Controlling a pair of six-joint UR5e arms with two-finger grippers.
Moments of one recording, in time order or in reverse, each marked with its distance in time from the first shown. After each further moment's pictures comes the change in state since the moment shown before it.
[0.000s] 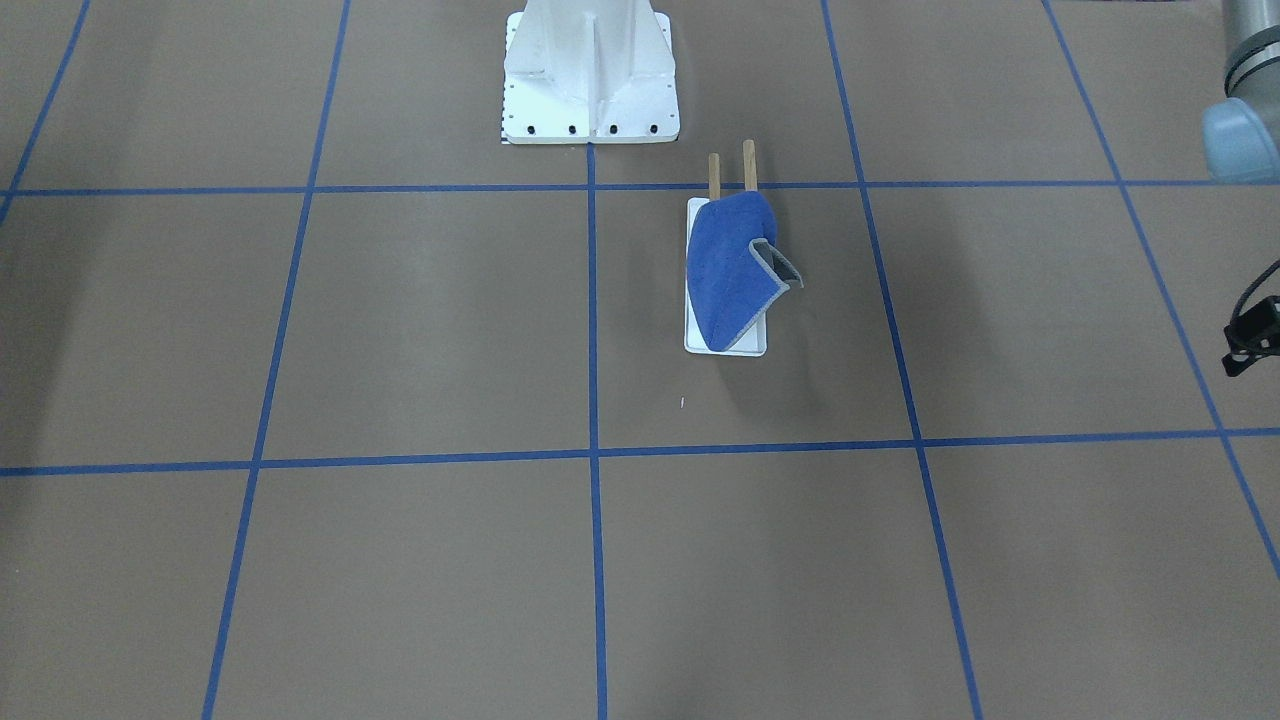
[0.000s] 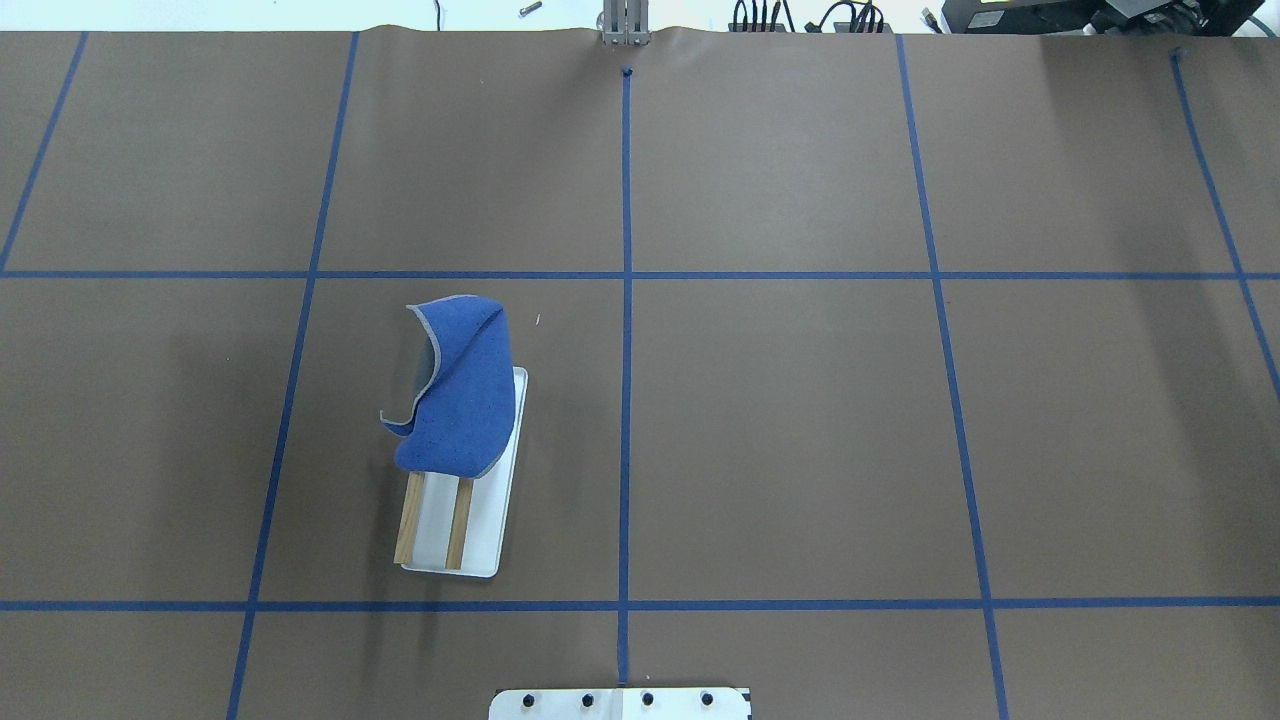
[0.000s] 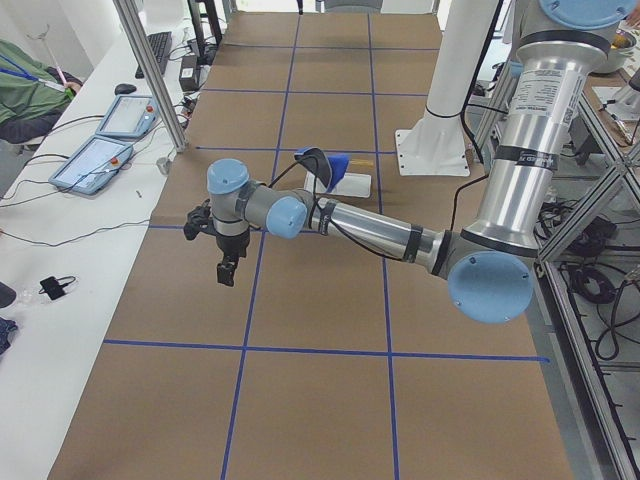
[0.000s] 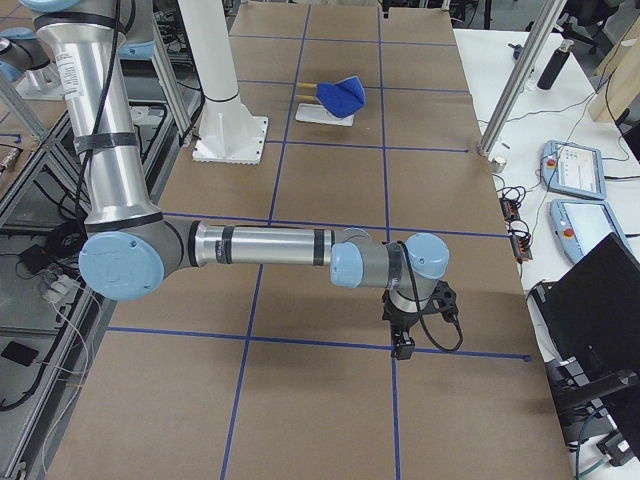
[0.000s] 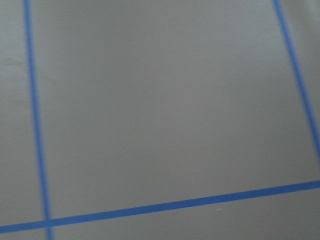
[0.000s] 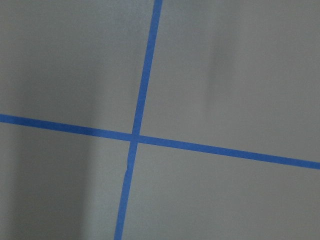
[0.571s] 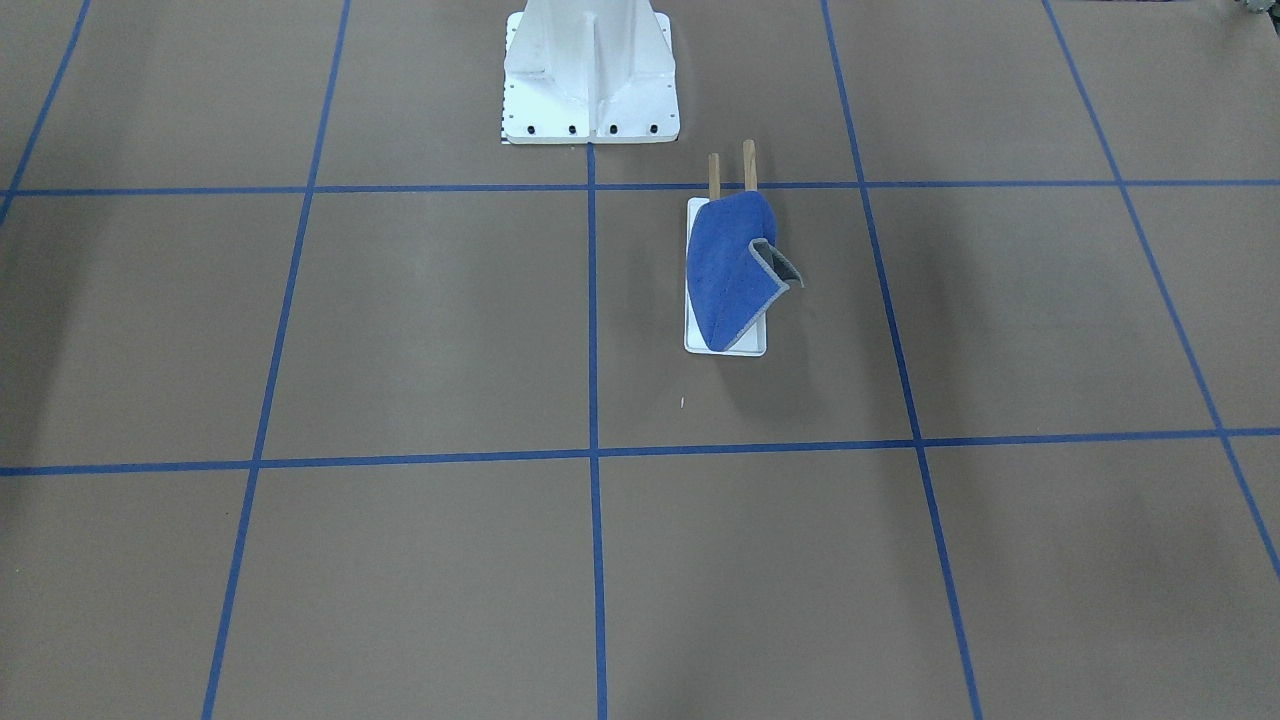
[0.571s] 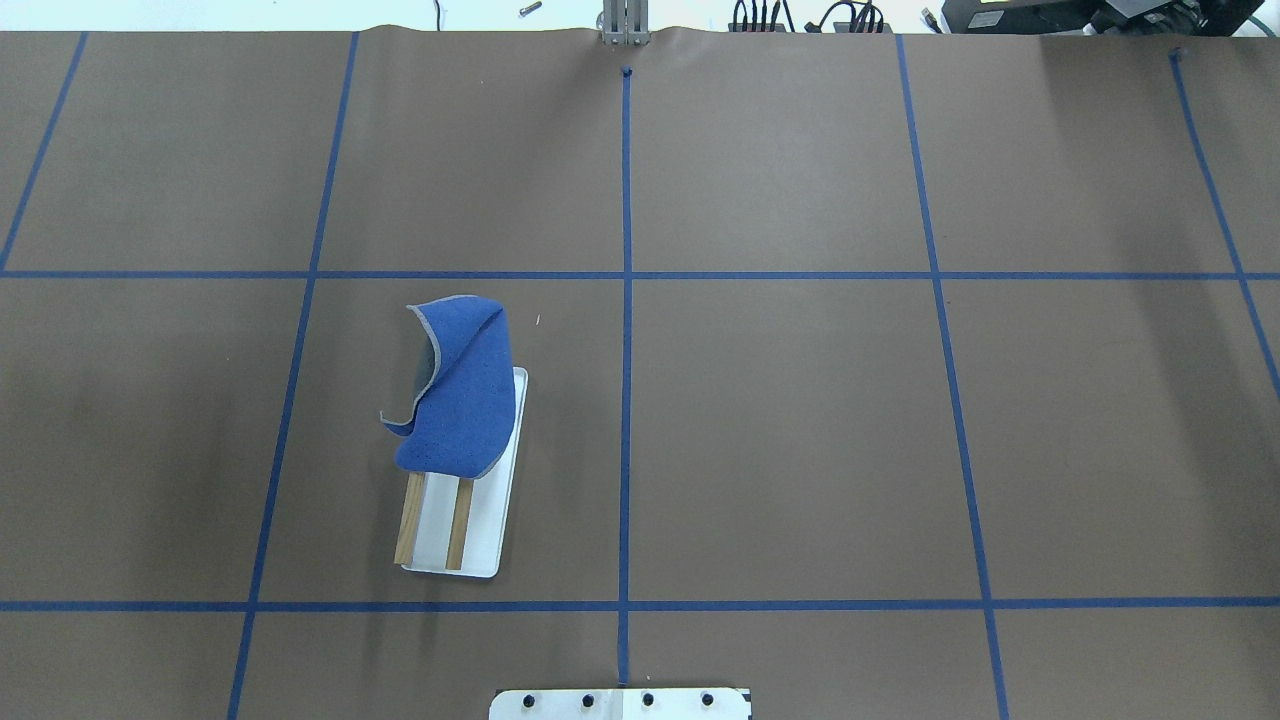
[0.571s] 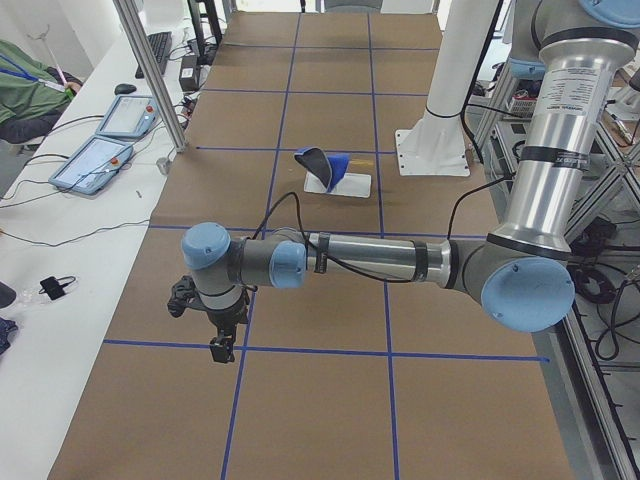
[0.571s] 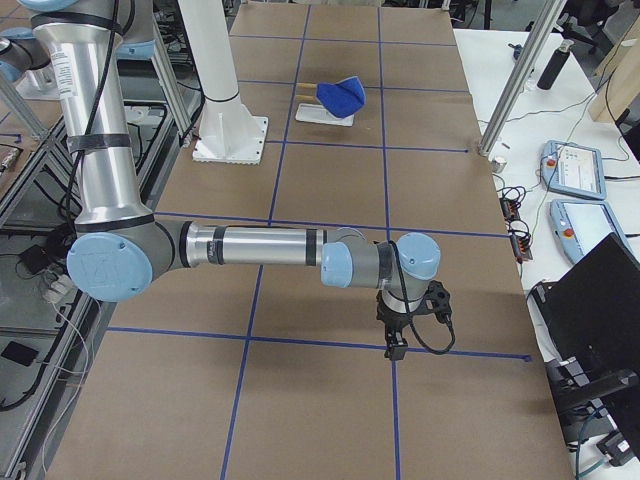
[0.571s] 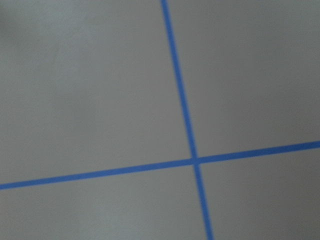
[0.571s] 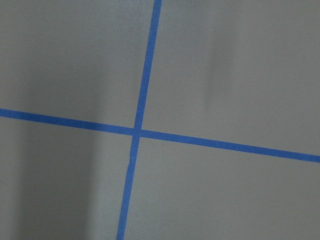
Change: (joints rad) left arm -0.186 0.034 0.152 0.071 -0.049 0.242; right arm 0.008 -0.012 0.029 -0.008 0.008 0.005
